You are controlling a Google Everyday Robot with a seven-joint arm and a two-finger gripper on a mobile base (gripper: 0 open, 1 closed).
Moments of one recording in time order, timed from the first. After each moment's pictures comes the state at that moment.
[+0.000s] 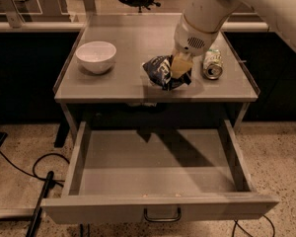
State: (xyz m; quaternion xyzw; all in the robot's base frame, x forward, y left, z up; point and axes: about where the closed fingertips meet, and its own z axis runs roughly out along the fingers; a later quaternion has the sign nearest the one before) arm 0.593 -0.075 0.910 -0.65 0.74 0.02 0.18
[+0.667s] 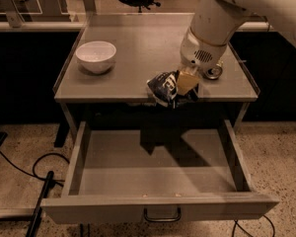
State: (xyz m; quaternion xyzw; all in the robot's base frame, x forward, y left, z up) arm 0.547 -0.083 0.895 -0.64 0.76 0.05 0.13
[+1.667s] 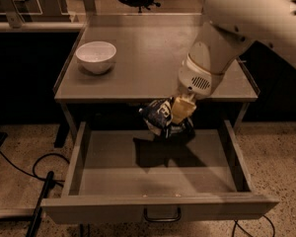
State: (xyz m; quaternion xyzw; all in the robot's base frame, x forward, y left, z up) arm 0.490 -0.069 0.859 -0.62 0.77 0.13 0.10
